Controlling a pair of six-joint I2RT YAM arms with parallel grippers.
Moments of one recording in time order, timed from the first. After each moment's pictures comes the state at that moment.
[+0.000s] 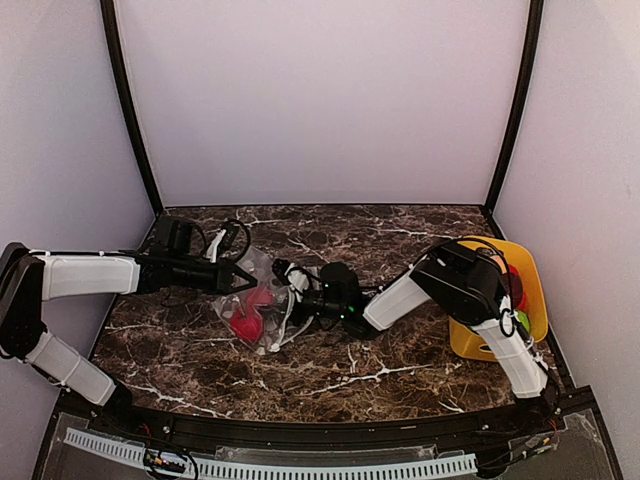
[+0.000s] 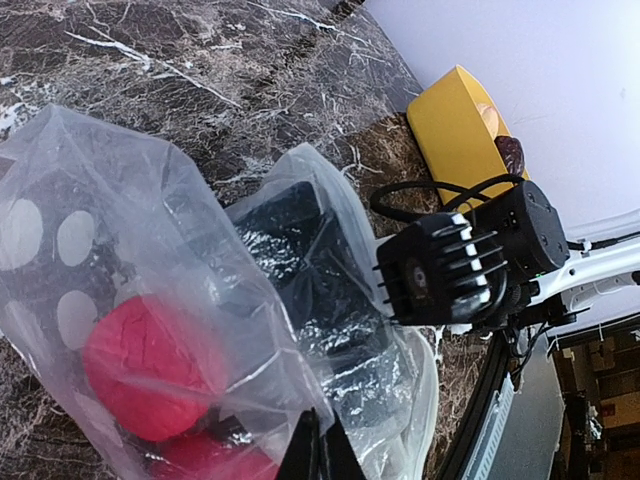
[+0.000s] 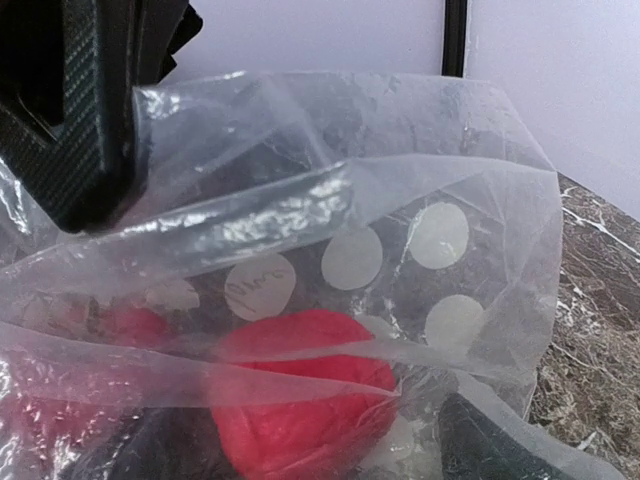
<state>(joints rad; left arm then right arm) -0.41 1.42 0.75 0.00 0.67 -0.38 0.96 2.41 1.33 0.93 -0.32 -0.04</state>
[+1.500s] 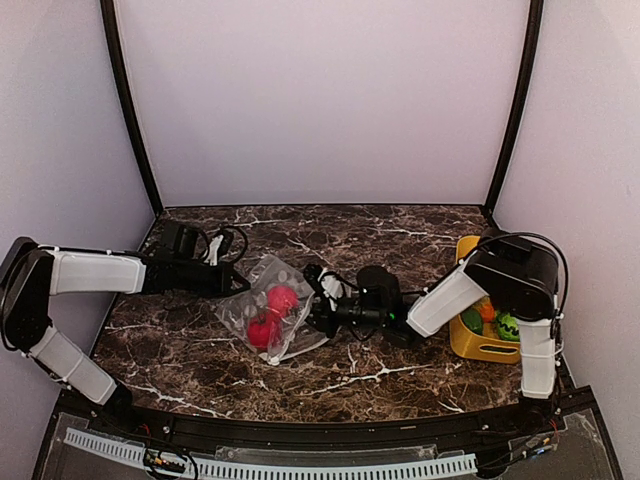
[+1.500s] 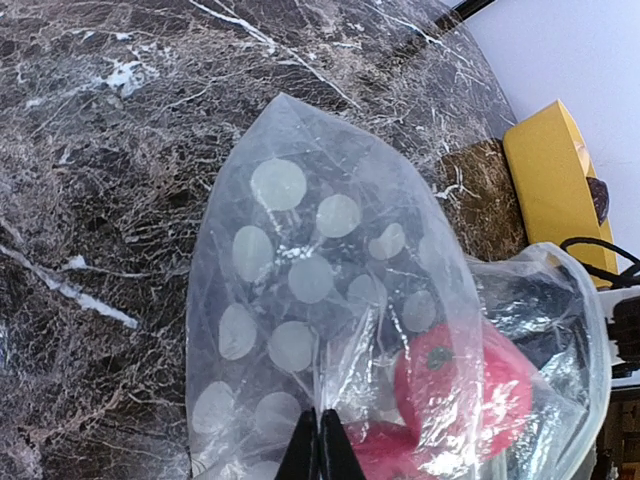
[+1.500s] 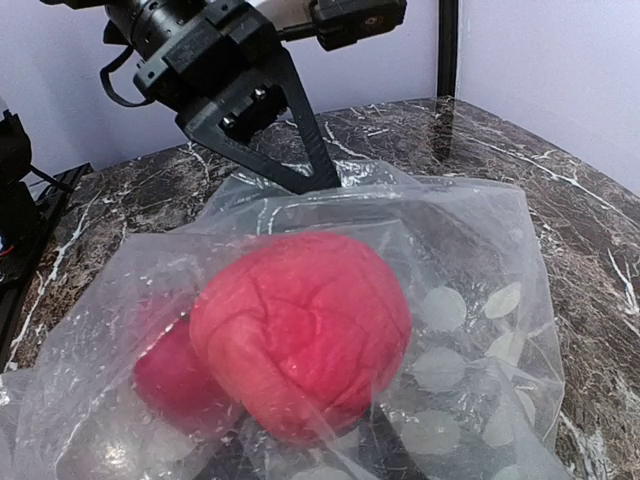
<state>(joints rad) -0.41 1.47 0.75 -0.03 0.47 -0.42 0.96 2.08 0.92 0.93 -0.32 0.00</state>
